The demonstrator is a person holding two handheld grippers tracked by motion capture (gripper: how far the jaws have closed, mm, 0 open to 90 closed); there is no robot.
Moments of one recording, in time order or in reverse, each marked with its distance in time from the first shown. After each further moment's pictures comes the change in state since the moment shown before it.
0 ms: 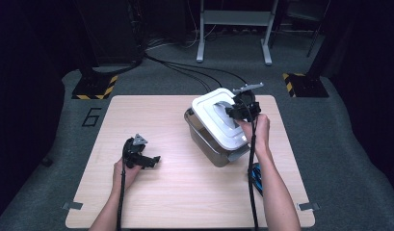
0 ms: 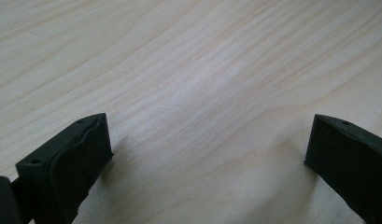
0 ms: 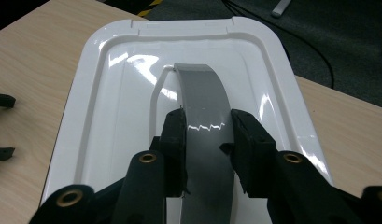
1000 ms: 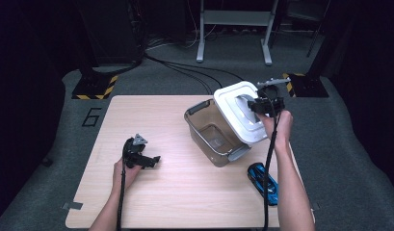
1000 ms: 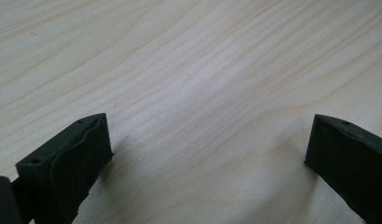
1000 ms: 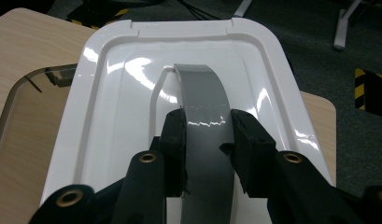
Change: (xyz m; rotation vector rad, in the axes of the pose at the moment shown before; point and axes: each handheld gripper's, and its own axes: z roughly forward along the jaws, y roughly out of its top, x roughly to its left) left arm 0.000 0.000 0.000 0.003 0.000 -0.003; right arm -0.051 -0.004 -0.035 -0.022 -0.110 0.075
